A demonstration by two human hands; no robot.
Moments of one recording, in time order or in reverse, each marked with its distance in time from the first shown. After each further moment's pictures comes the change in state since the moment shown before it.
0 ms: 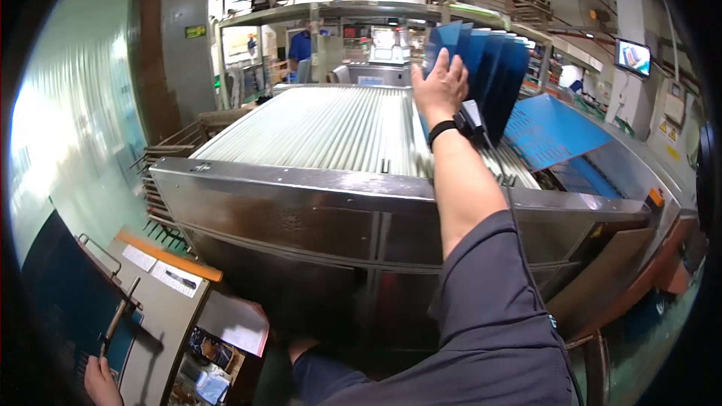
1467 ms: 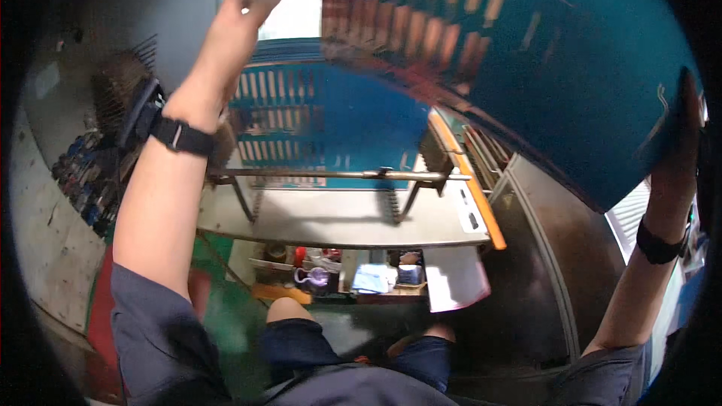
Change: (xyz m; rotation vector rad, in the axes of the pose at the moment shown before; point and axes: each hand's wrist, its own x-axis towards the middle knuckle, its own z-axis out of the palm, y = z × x) left_hand 0.049 -0.082 -0.163 -0.784 0.820 -0.170; right_hand -0.089 -0.364 -0.143 1.601 -0.222 -0.503
